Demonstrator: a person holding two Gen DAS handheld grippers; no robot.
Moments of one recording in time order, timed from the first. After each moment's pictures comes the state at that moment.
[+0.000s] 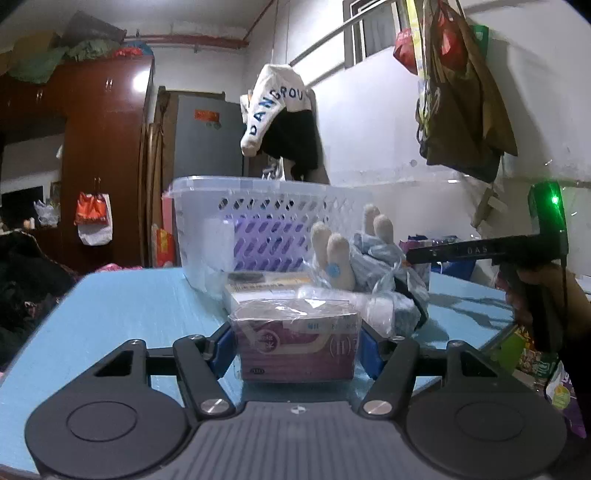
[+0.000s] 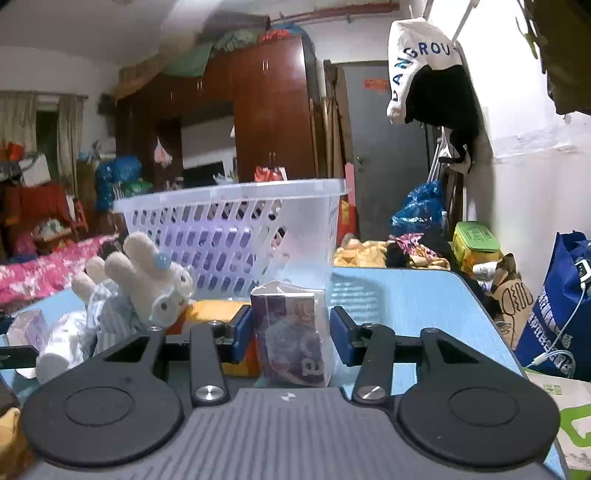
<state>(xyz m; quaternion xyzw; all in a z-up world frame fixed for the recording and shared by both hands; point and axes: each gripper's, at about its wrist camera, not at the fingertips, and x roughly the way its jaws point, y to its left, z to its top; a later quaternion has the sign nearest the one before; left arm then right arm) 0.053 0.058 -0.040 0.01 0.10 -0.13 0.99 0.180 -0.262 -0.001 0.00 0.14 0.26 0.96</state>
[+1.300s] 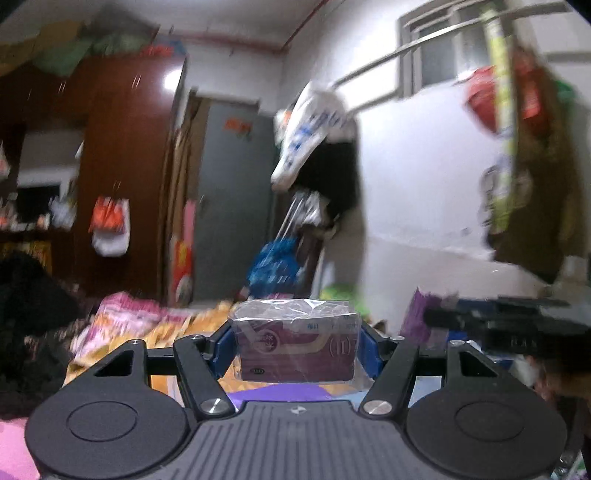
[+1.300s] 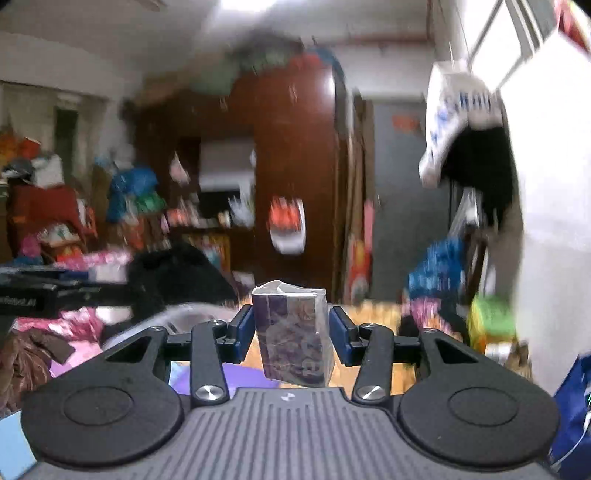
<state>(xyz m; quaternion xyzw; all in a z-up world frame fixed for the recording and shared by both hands) 0.236 0.064 0.141 -0.05 0.12 -0.09 0.99 0.281 -0.181 0.132 -0.04 0.12 0.28 0.95</state>
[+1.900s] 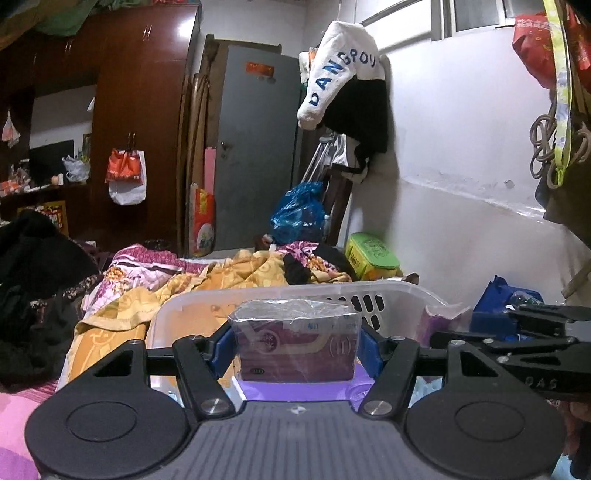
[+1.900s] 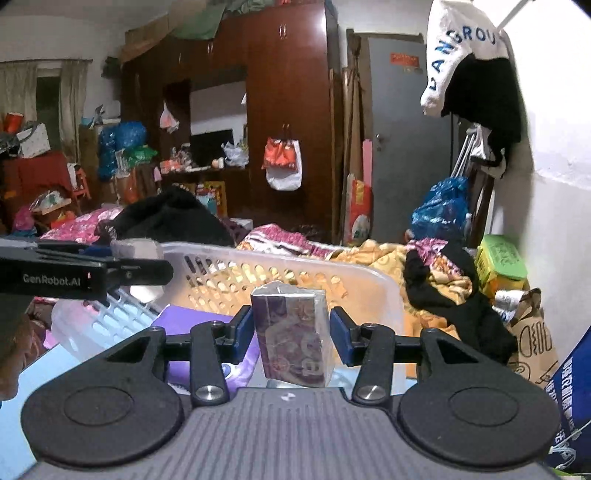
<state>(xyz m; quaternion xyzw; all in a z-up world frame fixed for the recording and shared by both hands) 0.300 0.061 0.109 -0.04 0.20 -0.05 0.98 0.310 -0.171 0.095 -0.05 0.20 0.27 0.94</state>
